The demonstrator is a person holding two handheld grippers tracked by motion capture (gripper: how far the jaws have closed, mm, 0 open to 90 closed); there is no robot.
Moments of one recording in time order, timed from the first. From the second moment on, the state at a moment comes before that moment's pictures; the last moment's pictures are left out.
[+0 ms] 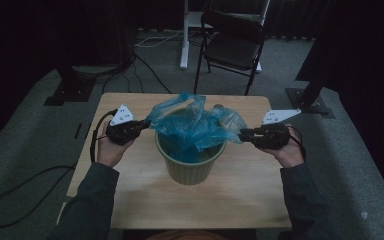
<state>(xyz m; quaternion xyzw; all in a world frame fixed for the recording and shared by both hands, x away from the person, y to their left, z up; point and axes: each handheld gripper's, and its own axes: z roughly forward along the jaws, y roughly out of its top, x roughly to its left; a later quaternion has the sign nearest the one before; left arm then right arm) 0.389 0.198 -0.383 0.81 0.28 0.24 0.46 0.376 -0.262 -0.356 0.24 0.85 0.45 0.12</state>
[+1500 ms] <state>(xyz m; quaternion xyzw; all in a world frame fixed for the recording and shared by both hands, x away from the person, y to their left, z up) 0.372 0.197 -0.391 0.80 0.27 0.22 0.48 0.359 -0.193 -0.350 0.12 0.87 0.48 0.06</state>
